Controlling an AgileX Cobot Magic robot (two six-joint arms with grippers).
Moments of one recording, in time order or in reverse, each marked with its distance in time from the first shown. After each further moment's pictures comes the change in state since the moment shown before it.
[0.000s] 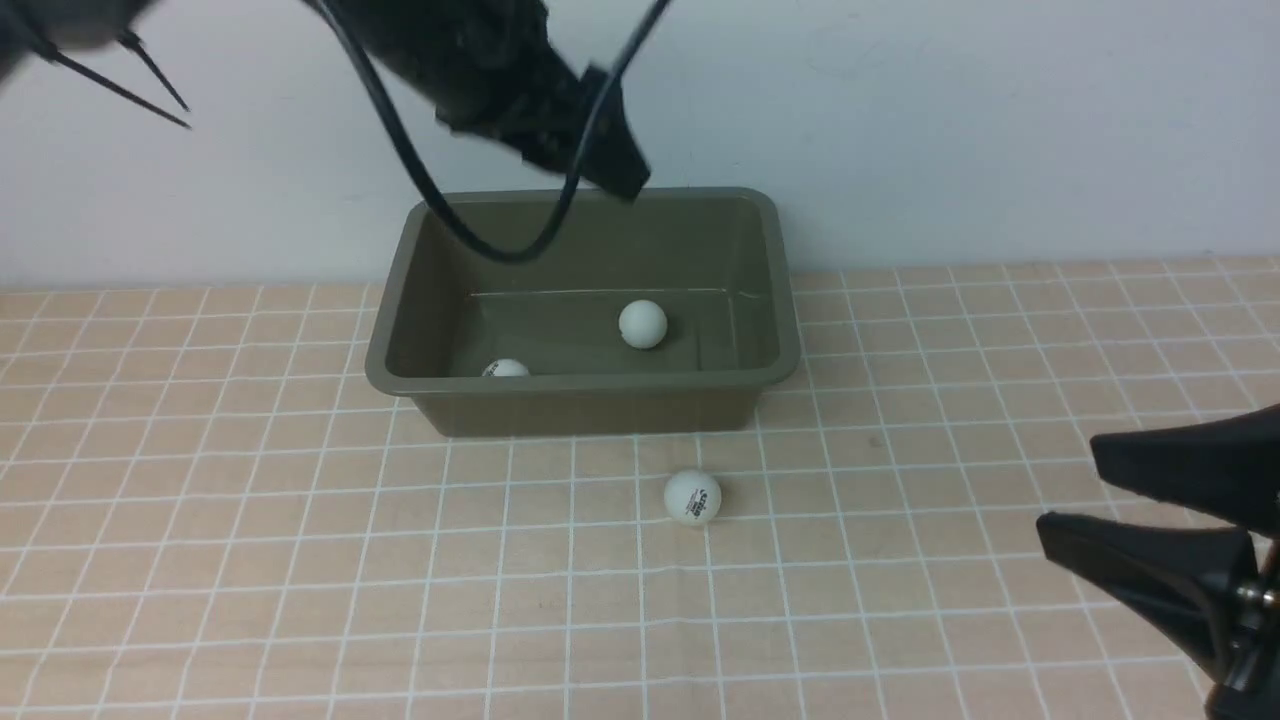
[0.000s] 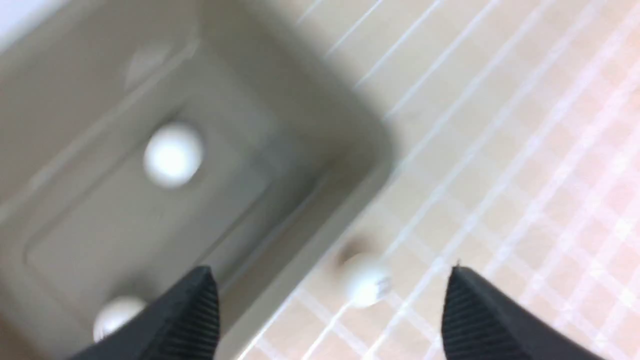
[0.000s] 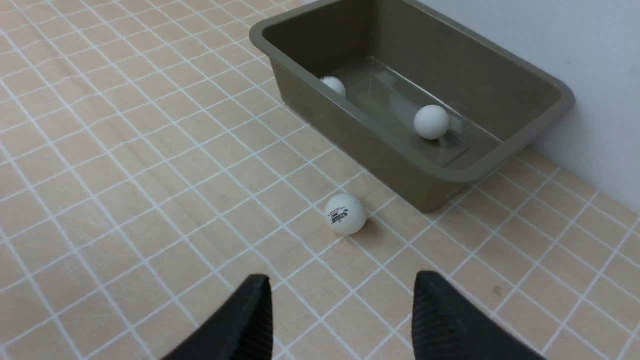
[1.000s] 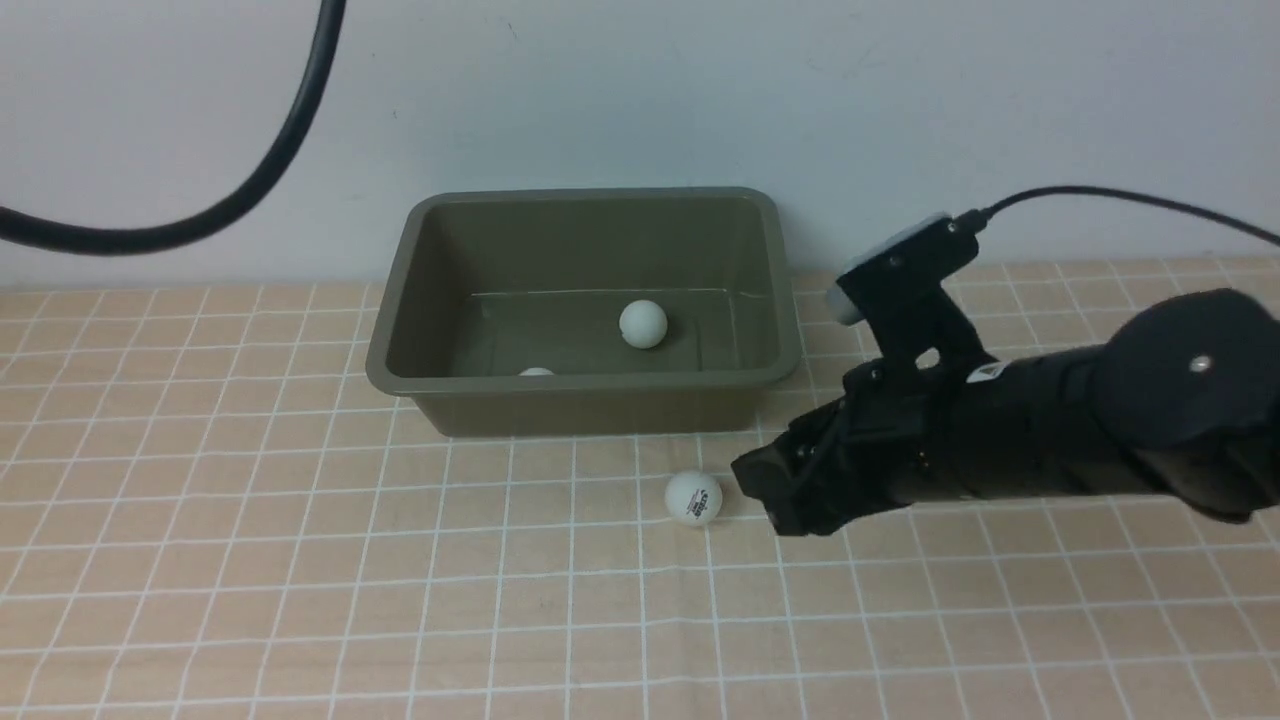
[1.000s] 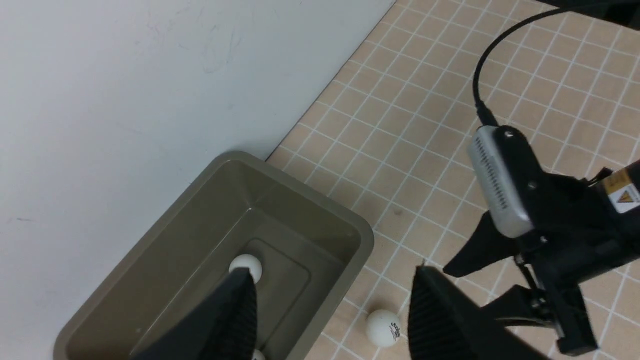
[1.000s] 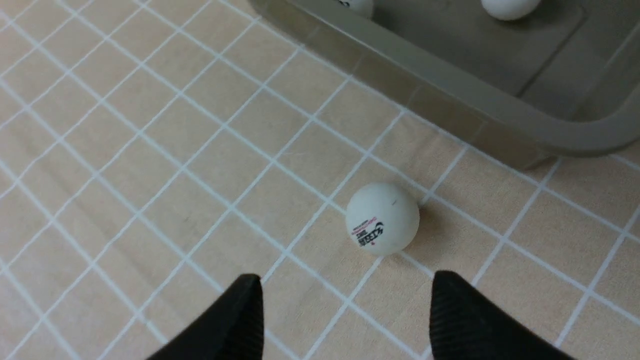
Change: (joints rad) right arm 0.348 0.819 -0.313 0.014 -0.426 0.316; left arm -0.002 -0.290 -0.031 0.028 0.039 0.101
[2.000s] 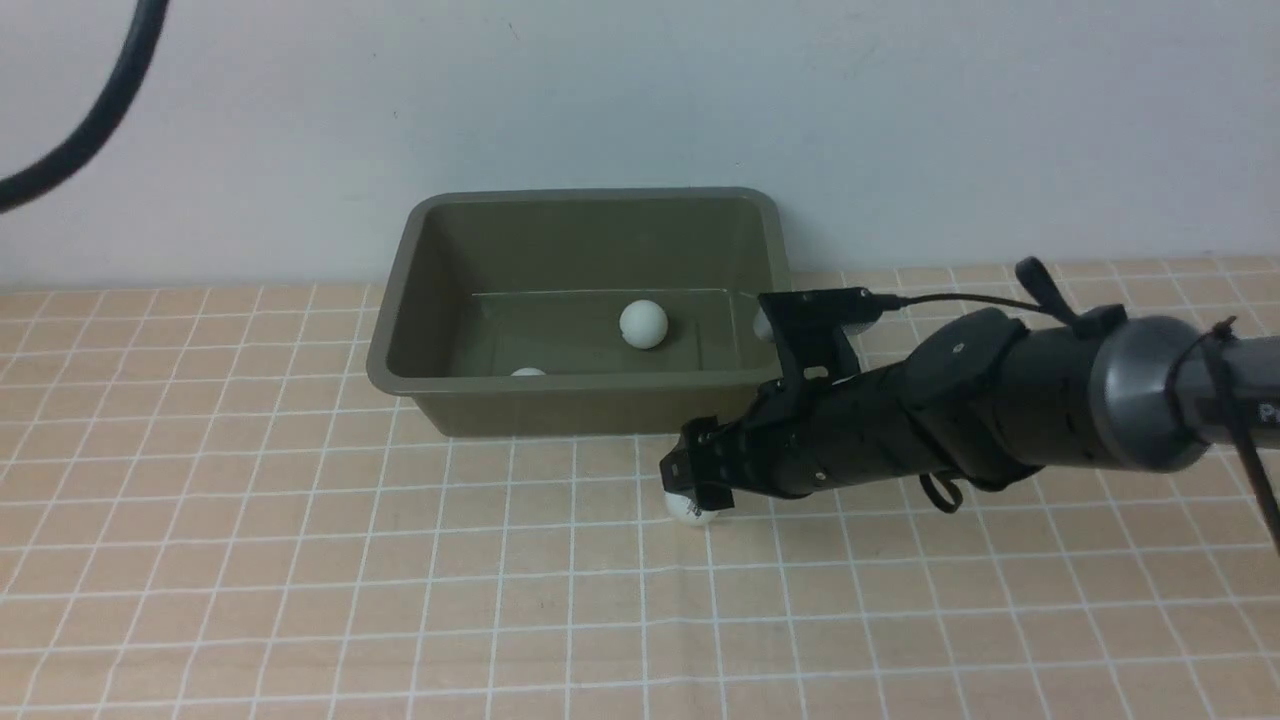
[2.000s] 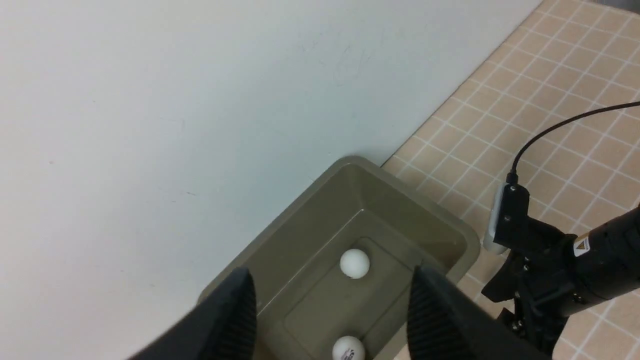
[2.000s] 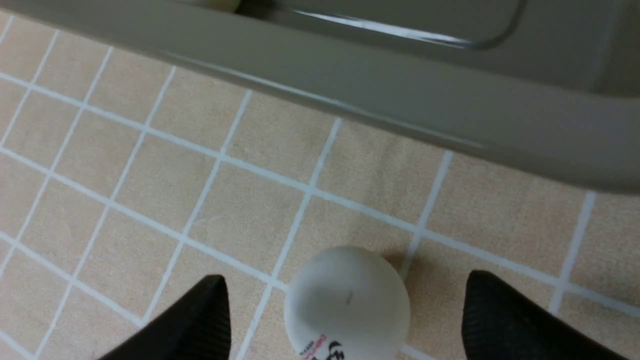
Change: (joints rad) right arm 0.001 0.368 -0.218 0.206 -0.027 0.032; left arm 0.000 -0.117 -0.001 0.225 -0.058 -0.102
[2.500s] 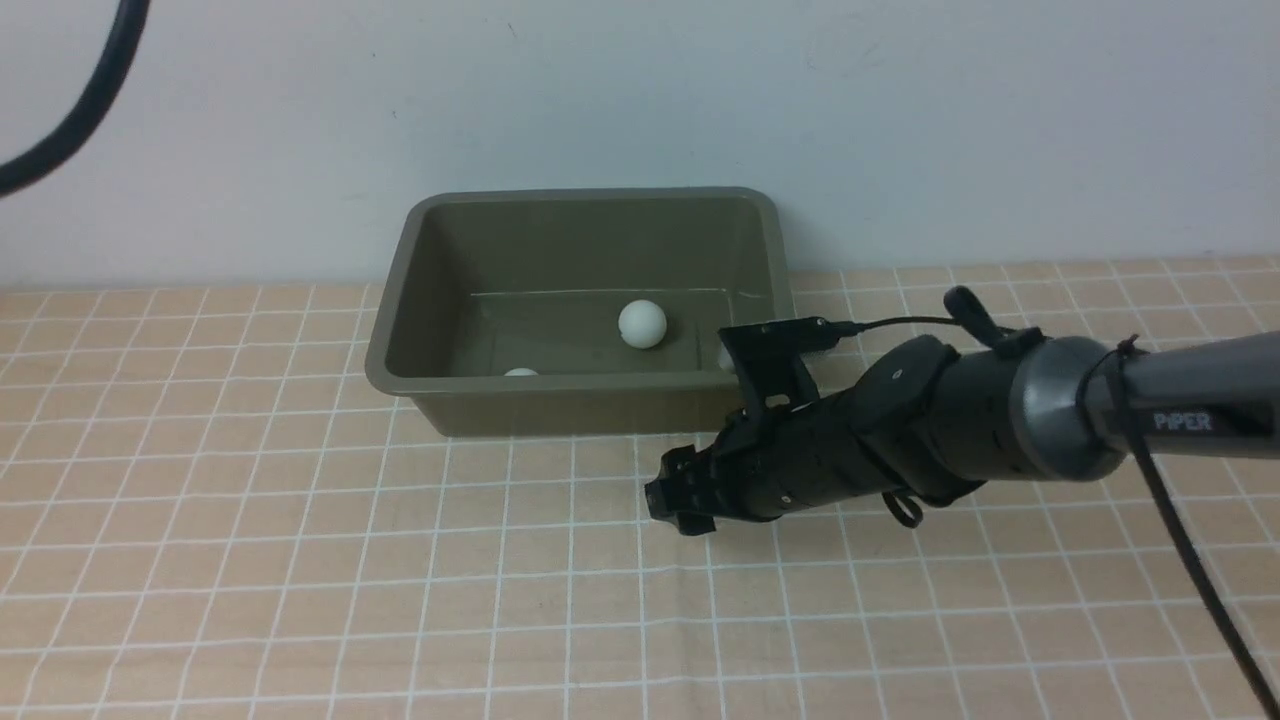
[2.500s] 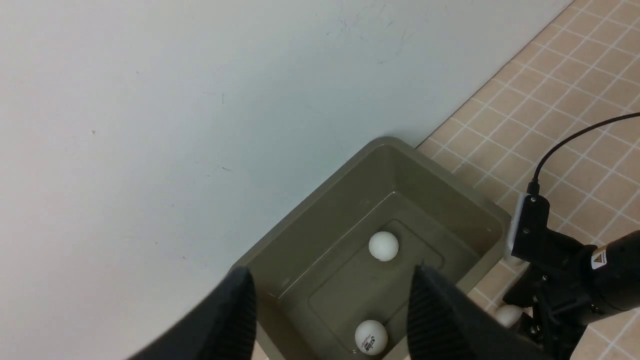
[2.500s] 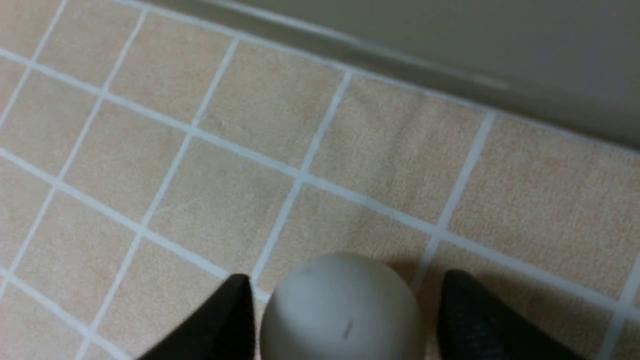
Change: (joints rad) right arm 0.030 0.099 -0.049 -0.019 -0.022 -0.003; left arm 0.000 0.002 0.000 0.069 0.002 -0.034
